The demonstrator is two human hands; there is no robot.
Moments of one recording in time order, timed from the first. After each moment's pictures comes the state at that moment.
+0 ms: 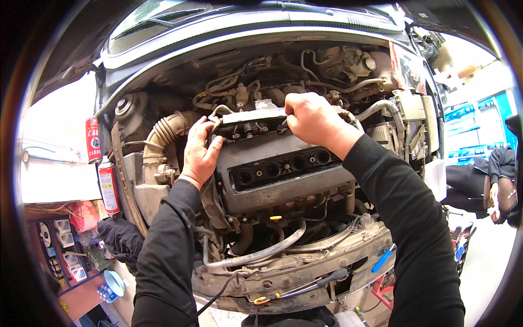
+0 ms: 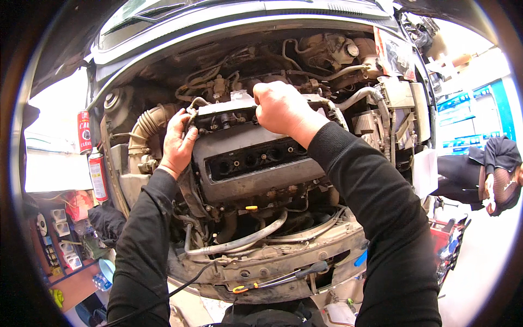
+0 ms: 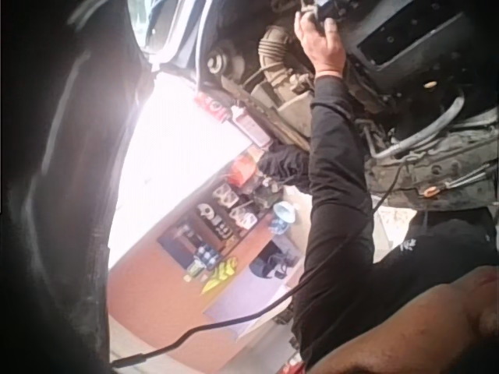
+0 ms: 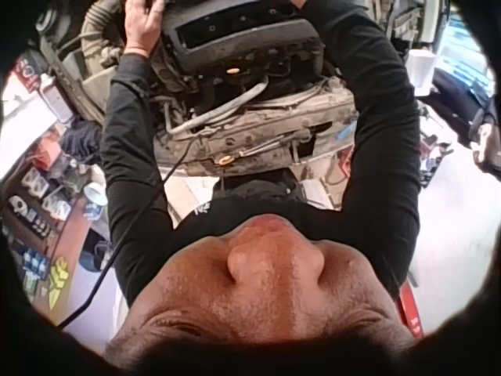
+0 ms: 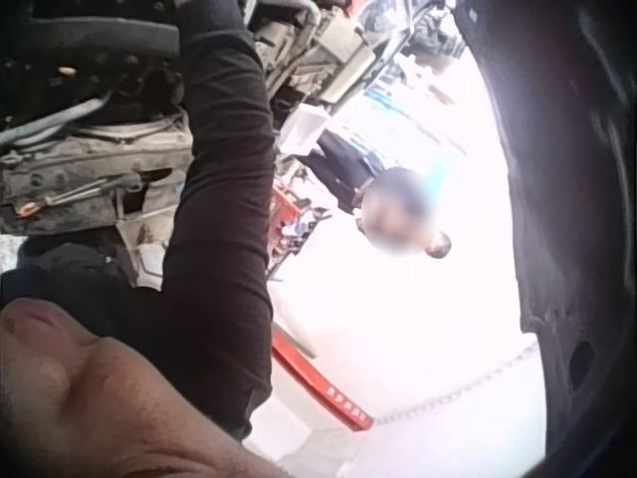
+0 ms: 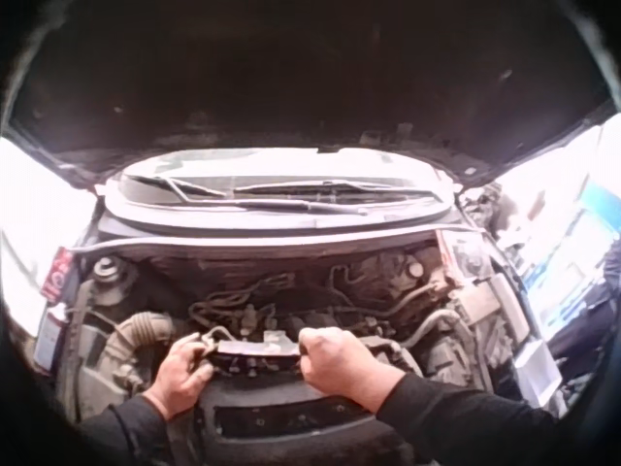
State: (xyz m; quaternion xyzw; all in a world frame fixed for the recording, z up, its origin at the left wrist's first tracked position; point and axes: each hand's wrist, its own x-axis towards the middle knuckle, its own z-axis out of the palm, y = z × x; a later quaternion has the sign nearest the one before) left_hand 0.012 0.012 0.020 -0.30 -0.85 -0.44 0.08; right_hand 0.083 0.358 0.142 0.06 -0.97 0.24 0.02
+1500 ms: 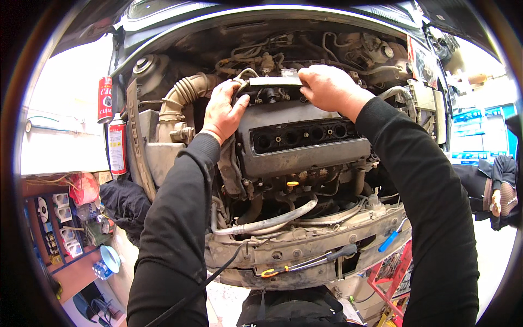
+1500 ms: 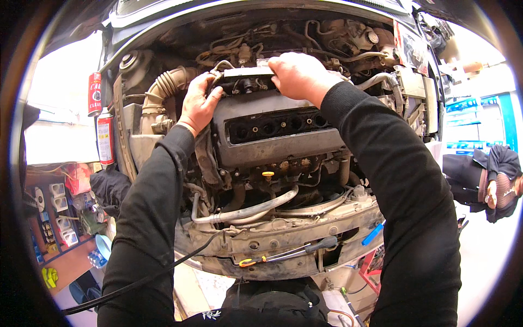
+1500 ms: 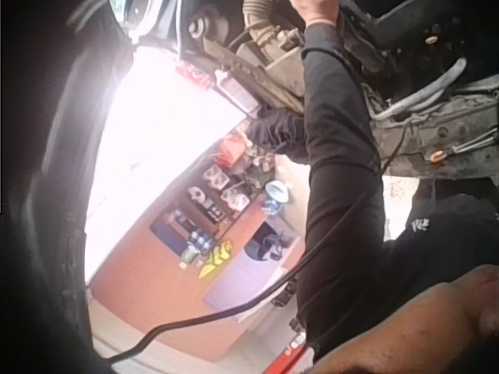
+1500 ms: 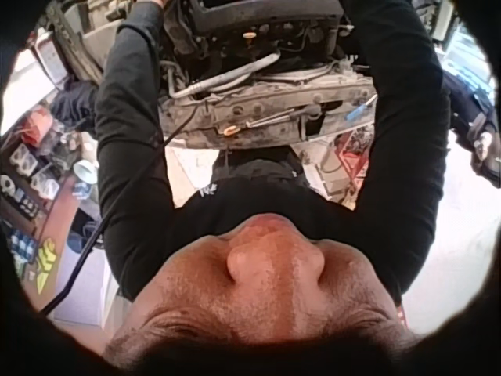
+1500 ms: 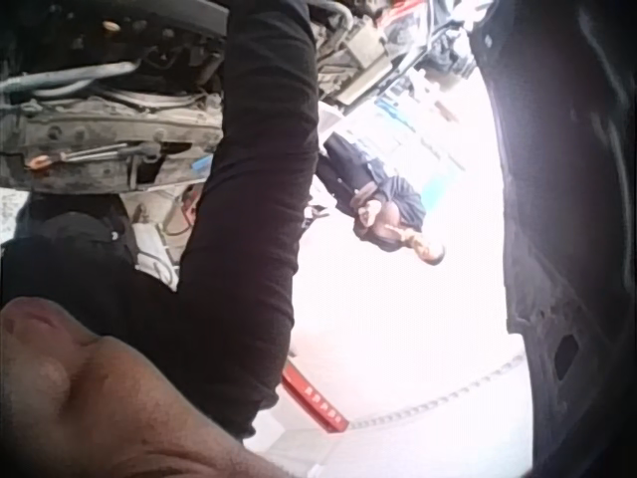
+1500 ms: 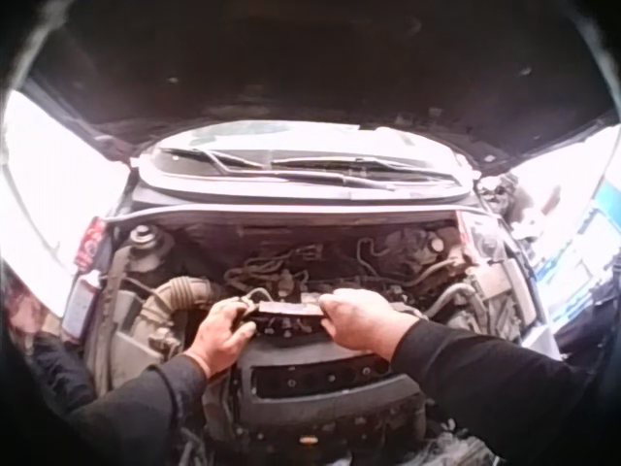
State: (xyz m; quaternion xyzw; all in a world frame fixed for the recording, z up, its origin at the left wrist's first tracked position) left_hand 0.009 0.016 0.016 -0.32 -0.84 -0.43 0.12; right_hand 0.075 0.332 0.148 0.17 -0.98 0.05 0.00
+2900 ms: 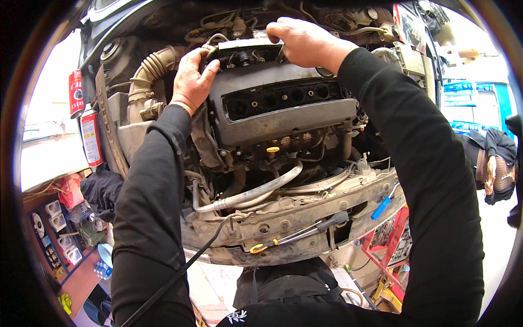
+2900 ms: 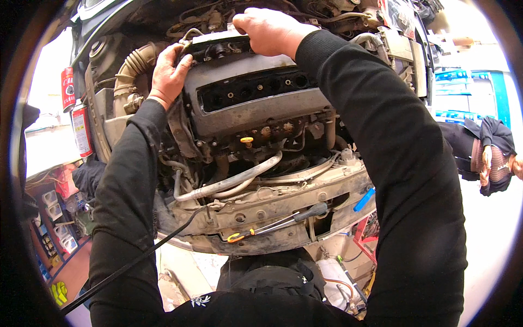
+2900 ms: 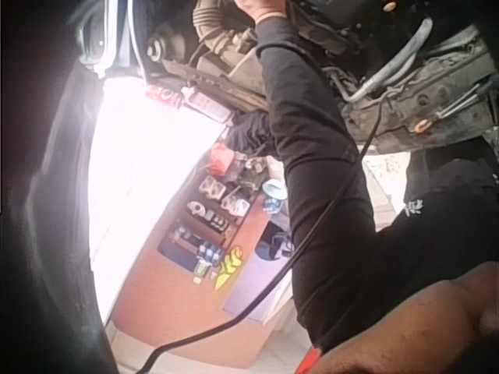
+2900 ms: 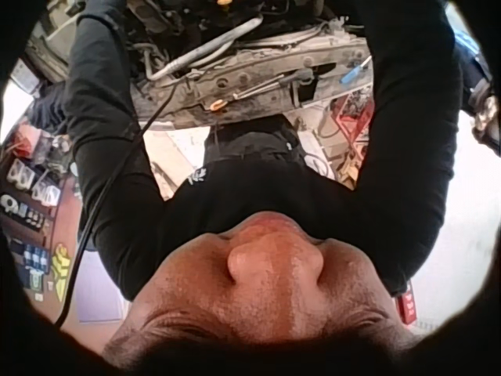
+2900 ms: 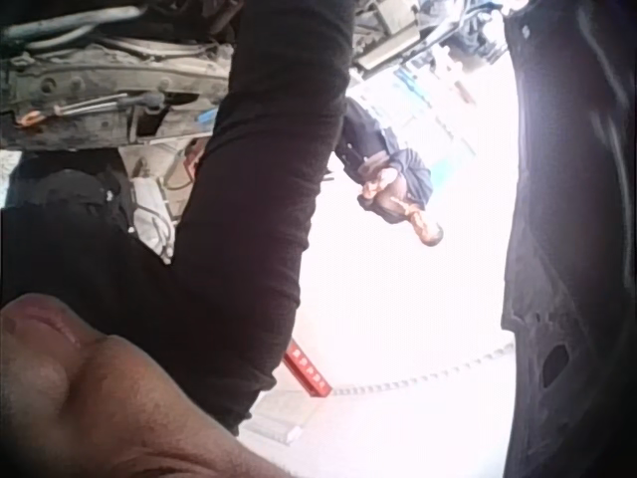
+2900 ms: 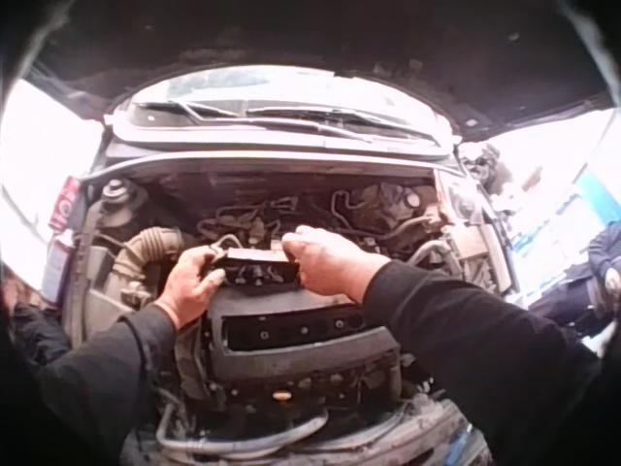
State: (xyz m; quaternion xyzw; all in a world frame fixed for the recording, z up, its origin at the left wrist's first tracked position) left_hand 0.001 0.014 0.004 -0.30 -0.84 -0.44 0.09; right_hand 0.072 0.339 0.134 0.25 -0.96 0.06 0.09
